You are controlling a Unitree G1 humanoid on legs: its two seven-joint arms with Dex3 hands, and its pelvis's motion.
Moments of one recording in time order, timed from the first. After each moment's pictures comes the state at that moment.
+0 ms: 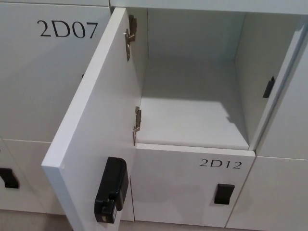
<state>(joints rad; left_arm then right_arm) 0.26 0.56 -0.02 1.06 0.19 -0.31 0.01 0.15 -0.32 0.08 1.18 -0.21 -0.23 -0.08</state>
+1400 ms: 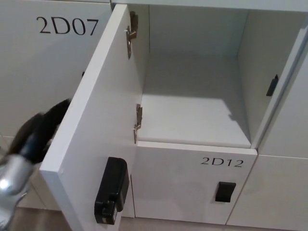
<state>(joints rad) -0.41 0.48 -0.17 0.60 0.29 -0.40 -0.01 -0.05 -0.35 0.02 1.25 -0.20 -0.40 -0.07</state>
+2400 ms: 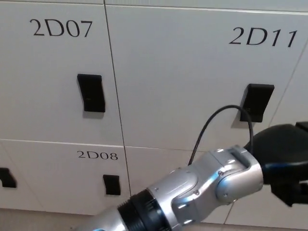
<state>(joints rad) -0.73 -0.02 -0.88 0.29 0.63 -0.14 -0.16 -0.08 -0.34 0.04 1.24 -0.19 -0.40 -0.05</state>
